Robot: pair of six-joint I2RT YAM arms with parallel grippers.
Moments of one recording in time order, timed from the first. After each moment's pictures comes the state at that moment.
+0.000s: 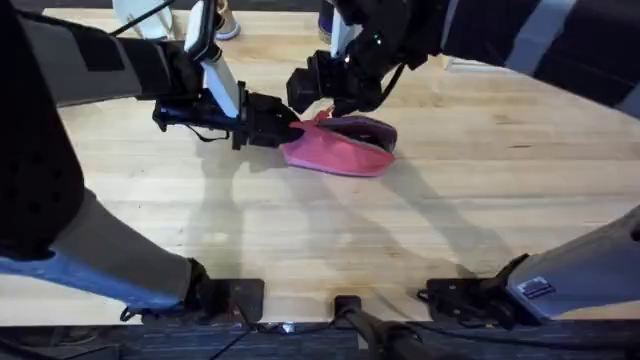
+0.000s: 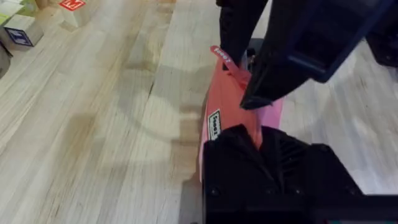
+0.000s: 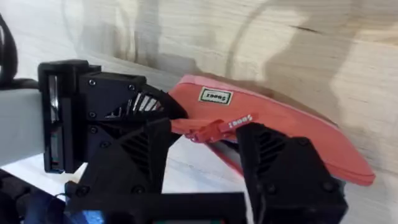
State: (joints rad) left arm 0.07 1.78 0.98 -0.77 1.21 1.44; right arm 0.65 1.77 1.50 -0.85 -0.15 0.56
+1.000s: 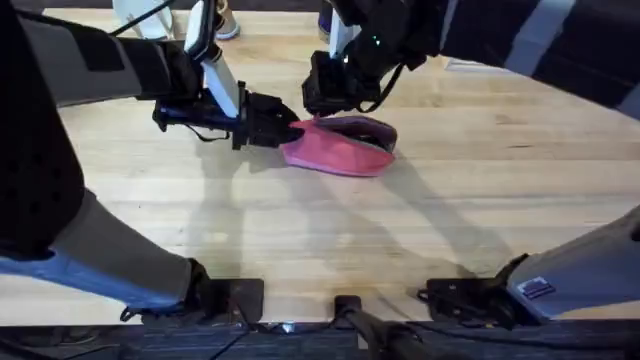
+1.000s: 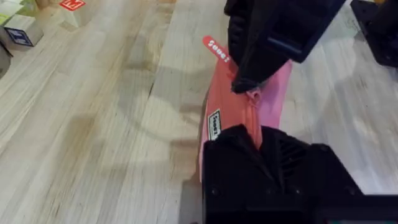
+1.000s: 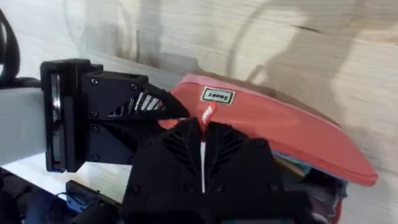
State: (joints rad) left arm 0.07 1.78 0.98 -0.77 1.21 1.44; right arm 0.65 1.77 1.50 -0.85 -0.15 0.55
